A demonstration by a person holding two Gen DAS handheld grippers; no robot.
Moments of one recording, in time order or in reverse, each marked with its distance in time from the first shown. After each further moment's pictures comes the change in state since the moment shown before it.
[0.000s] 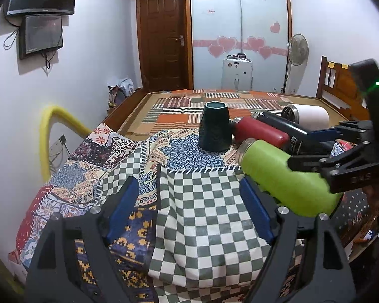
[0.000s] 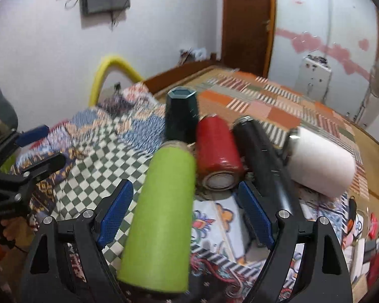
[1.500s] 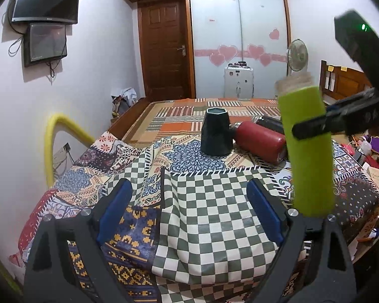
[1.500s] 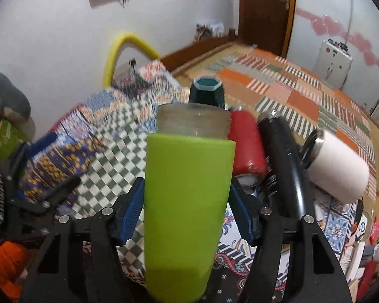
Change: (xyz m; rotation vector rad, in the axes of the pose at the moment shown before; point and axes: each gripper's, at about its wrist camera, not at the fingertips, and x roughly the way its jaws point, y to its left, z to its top) left arm -0.014 -0.006 -0.008 0.019 -0.066 0.022; right arm -0.024 -0.003 0.029 0.015 0.081 0.090
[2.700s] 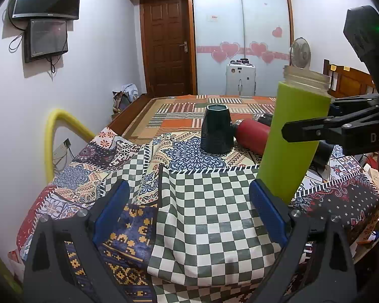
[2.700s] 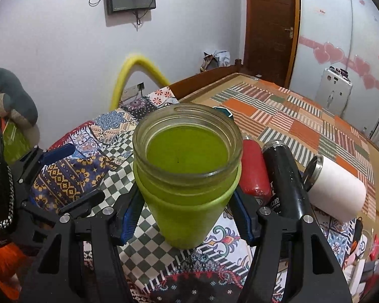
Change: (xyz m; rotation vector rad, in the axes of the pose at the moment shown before) left arm 0.008 0.000 -0.002 -0.019 0.026 0.008; right arm 0.003 0.018 -0.009 -0.070 -0.141 -0.008
